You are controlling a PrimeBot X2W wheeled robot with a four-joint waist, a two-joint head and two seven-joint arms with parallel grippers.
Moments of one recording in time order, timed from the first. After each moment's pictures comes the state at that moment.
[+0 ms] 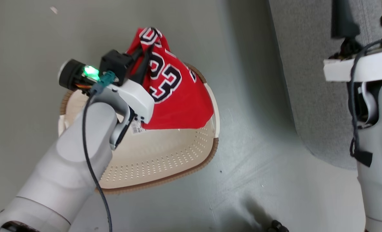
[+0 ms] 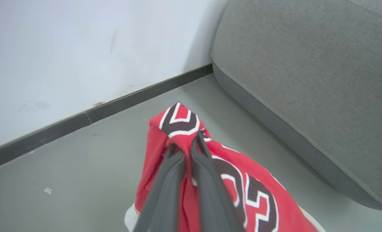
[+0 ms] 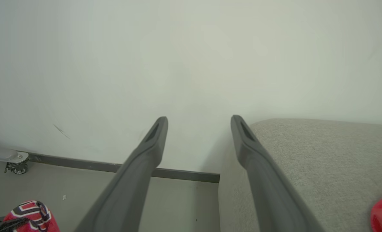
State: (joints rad) left arm -0.95 0.11 -0.71 0.66 -0.49 0.05 -0.23; right arm -0.71 -0.05 -0.04 0.04 0.01 0.13 -0.26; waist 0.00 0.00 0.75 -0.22
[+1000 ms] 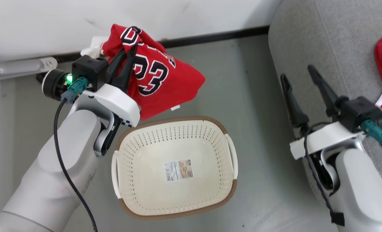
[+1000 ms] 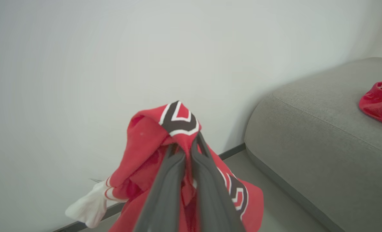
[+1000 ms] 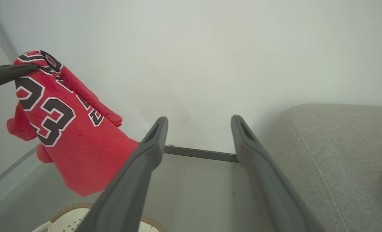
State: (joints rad) left arm -0.87 0.17 -0.63 0.55 -0.56 0.04 -0.24; right arm -0.42 -0.05 0.06 0.17 0.01 0.13 -0.26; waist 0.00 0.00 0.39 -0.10
